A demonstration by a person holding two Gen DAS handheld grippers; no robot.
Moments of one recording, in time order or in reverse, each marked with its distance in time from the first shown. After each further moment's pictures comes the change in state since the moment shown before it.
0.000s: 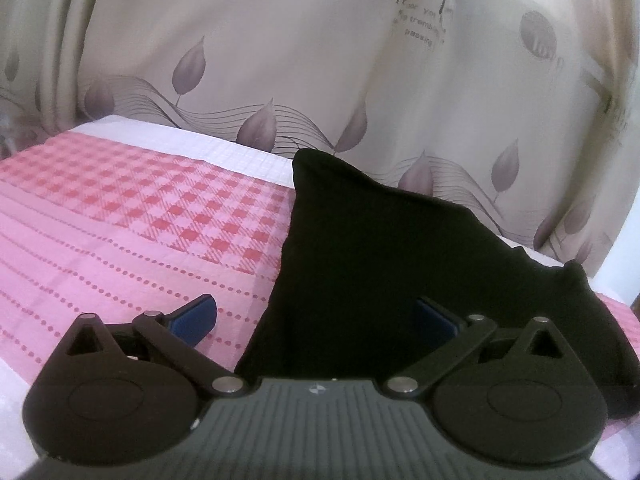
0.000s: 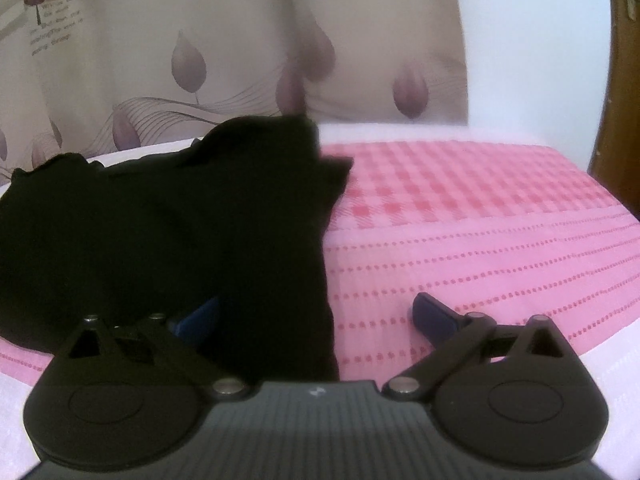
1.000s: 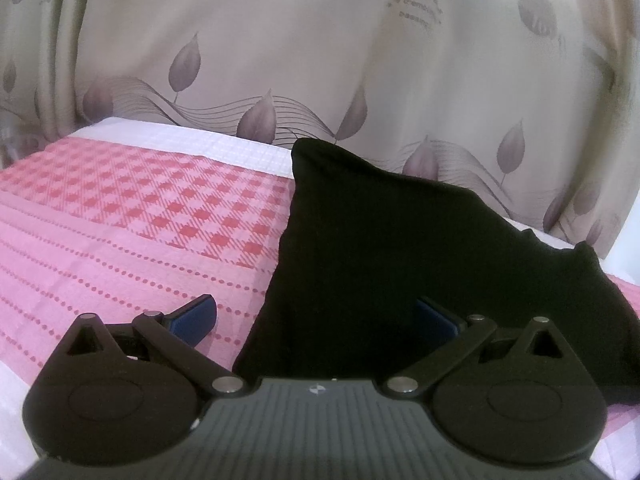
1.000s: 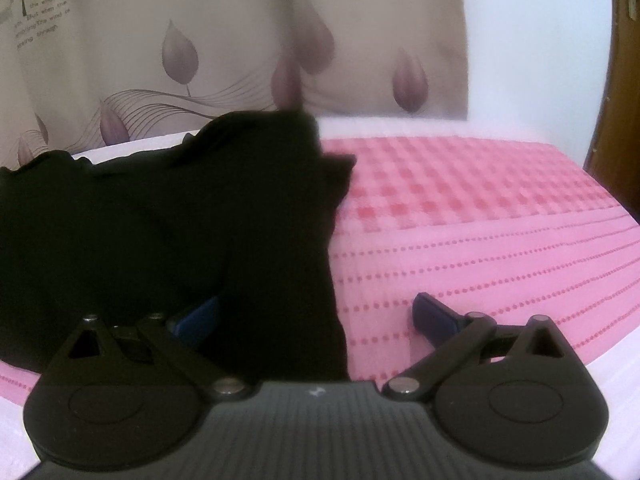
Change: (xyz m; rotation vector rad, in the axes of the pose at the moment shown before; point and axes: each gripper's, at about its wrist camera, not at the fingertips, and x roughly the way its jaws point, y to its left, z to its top) left arm 0.006 -0.002 -0.001 0.053 0.033 0.022; right arm 0.014 0.012 0.012 -0.008 0.035 -0.049
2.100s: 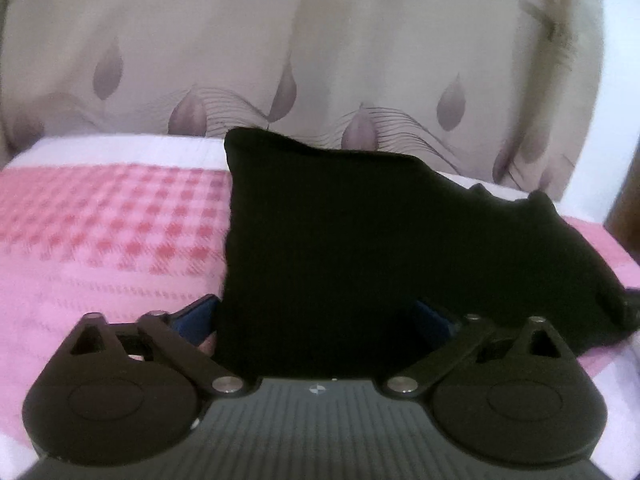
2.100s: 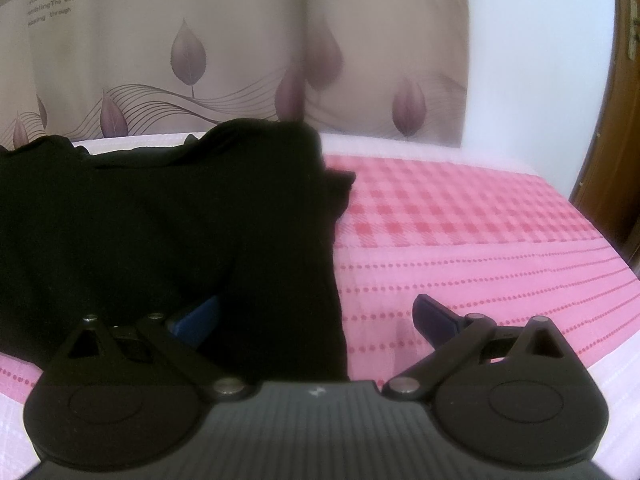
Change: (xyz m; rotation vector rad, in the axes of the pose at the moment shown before) left arm 0.008 0.003 0.015 0.178 0.089 -0.179; right arm -0.006 0.014 -0.006 -0.076 -0.049 -0.063
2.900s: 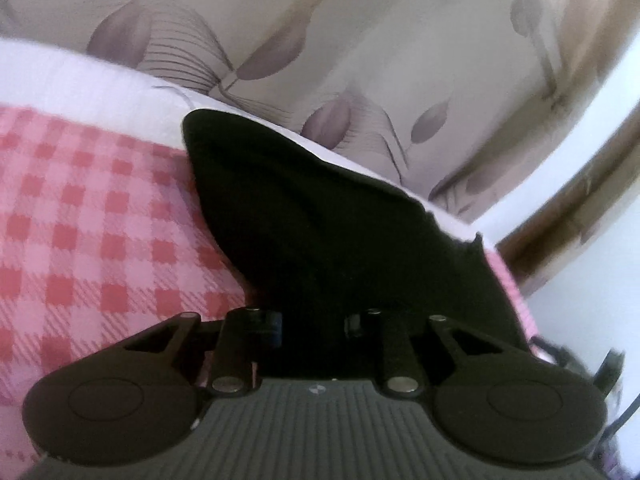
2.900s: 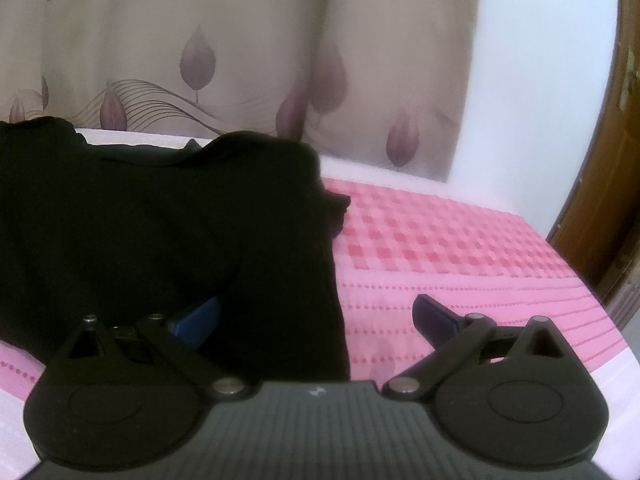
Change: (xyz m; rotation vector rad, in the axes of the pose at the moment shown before) left arm 0.099 0.089 0.054 -0.249 0.197 -0.471; right arm -0.008 0.018 -0.003 -0.106 -0.070 -0.088
